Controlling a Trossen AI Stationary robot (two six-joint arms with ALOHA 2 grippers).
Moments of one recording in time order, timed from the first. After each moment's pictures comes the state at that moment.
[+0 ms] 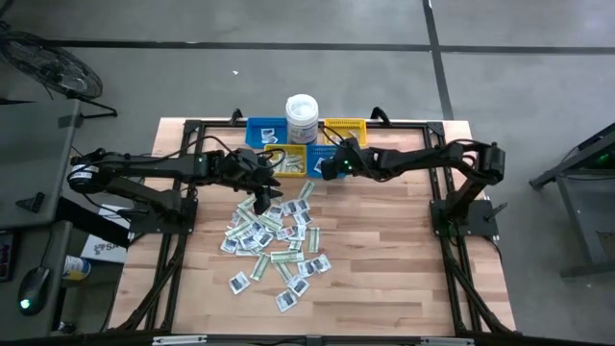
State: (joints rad) left arm 0.12 1.17 0.86 -0.35 0.03 -0.27; right arm -0.30 1.68 0.93 -0.07 0.31 0.84
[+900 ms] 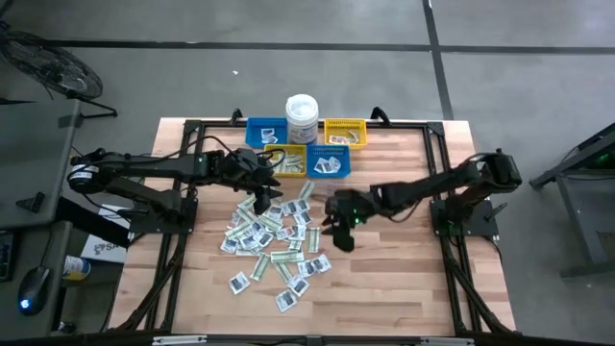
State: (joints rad) left arm 0.12 1.17 0.86 -0.35 0.03 -0.27; right arm 0.11 1.59 0.93 -0.06 -0.10 0.36
